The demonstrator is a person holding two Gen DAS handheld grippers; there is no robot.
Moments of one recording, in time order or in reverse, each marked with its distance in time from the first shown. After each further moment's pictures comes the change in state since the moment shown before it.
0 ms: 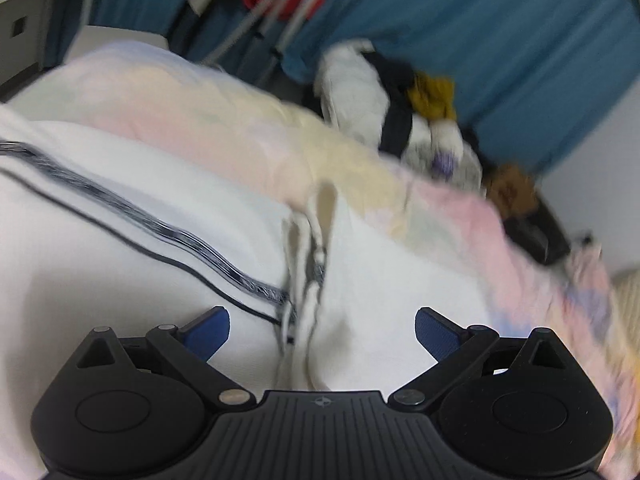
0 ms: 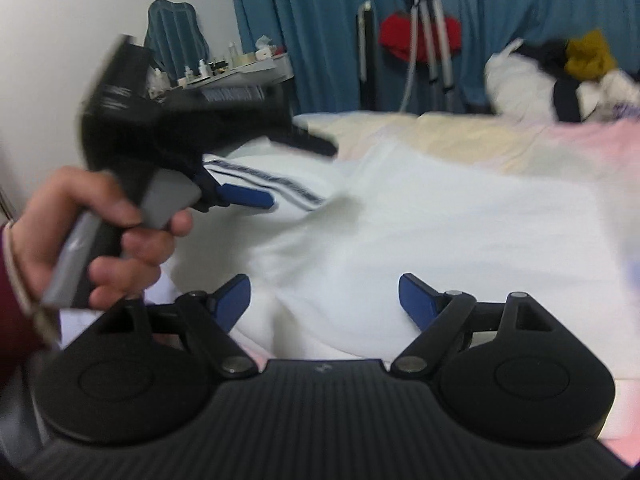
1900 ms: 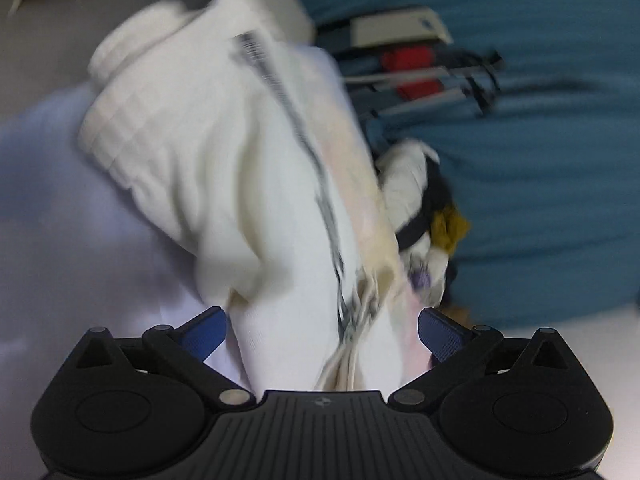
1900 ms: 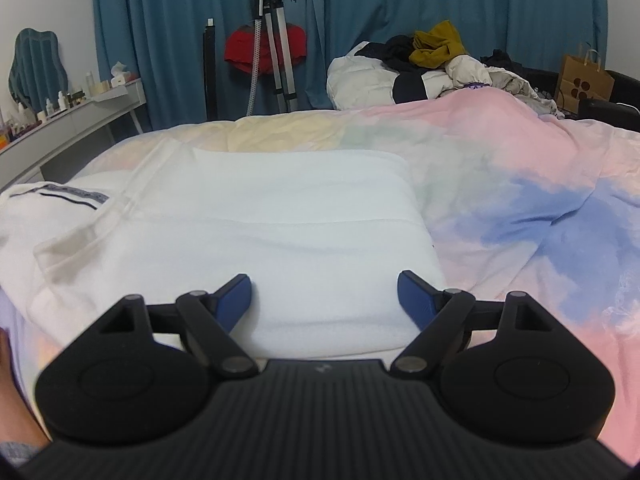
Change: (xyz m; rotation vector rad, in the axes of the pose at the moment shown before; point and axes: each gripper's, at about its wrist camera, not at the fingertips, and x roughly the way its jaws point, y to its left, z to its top) left arm -0.161 0.188 -0.057 -0.741 -0.122 -0.204; right arm 0.012 -0.058 -0.042 0.166 -0.062 -0.365
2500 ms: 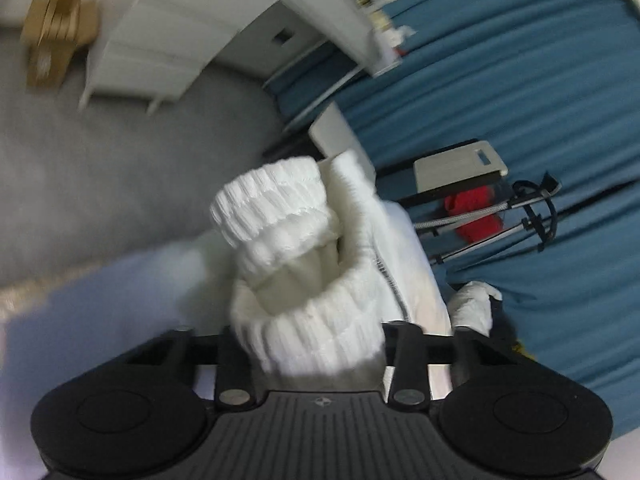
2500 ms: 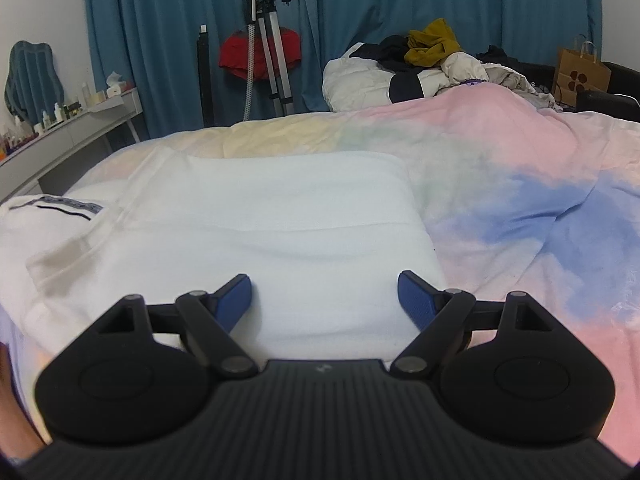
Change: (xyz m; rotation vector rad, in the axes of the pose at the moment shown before) left arm 0.009 0.010 0.039 0.073 -0.472 0.204; right arm 0.012 -0.002 -0.001 0.033 -0.011 0.001
